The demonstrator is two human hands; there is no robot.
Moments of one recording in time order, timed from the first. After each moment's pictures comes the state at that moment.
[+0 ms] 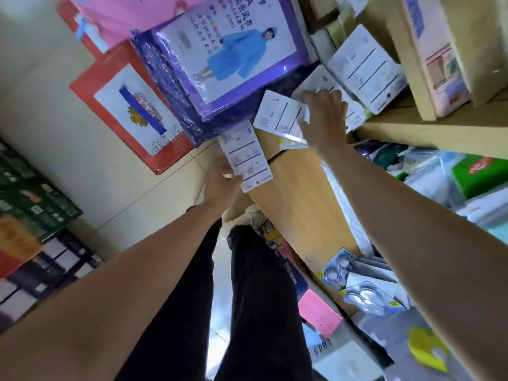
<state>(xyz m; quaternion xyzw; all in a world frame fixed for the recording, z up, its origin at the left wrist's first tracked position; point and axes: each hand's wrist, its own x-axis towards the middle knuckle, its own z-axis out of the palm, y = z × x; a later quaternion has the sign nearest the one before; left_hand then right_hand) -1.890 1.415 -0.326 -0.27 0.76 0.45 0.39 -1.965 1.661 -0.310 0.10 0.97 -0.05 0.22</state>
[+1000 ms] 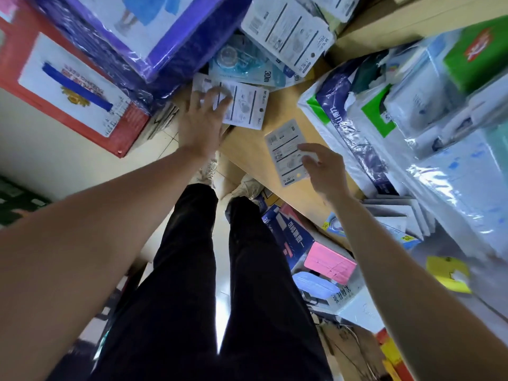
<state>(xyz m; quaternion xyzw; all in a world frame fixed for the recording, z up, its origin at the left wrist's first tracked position) -1.918 1.439 -0.358 0.35 0.91 0.06 0.21 -1.746 1.647 -0.266 0.48 0.74 -0.44 0.19</state>
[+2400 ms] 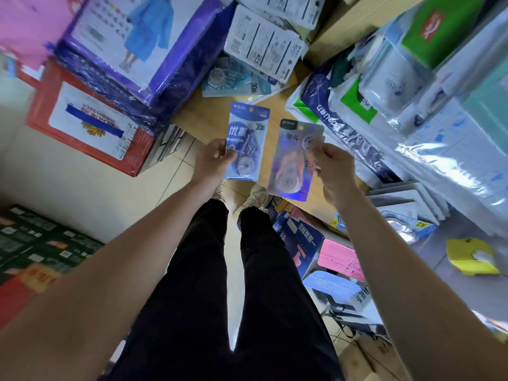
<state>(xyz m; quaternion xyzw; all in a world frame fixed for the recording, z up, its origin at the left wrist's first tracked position) -1.867 1.440 -0.299 -0.08 0.75 0.47 0.45 -1.730 1.647 -0.249 0.59 0.54 -0.60 0.03</state>
